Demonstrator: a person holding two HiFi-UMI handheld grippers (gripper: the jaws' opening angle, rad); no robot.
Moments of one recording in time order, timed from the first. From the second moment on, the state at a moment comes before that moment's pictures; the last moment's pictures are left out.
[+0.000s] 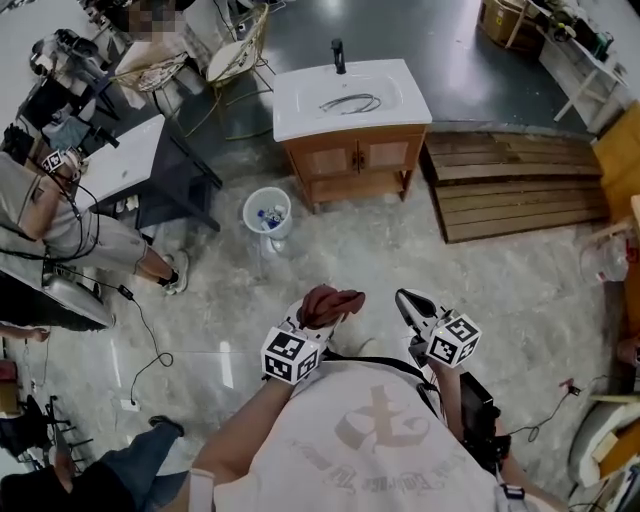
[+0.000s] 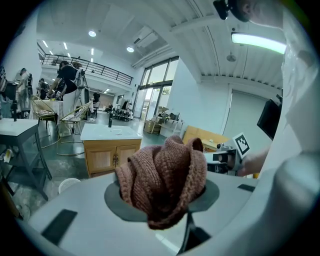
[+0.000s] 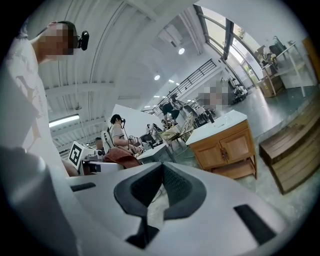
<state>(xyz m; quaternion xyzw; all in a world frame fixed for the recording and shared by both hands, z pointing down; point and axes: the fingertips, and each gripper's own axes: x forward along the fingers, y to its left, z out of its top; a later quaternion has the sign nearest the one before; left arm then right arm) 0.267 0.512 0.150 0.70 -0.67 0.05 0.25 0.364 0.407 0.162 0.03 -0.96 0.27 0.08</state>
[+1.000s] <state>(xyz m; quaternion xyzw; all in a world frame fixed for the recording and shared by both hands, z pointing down) 0.134 0.398 0.174 0.73 -0.63 0.04 0.26 0.256 0.311 0.171 0.08 -0.95 0.26 0.12</state>
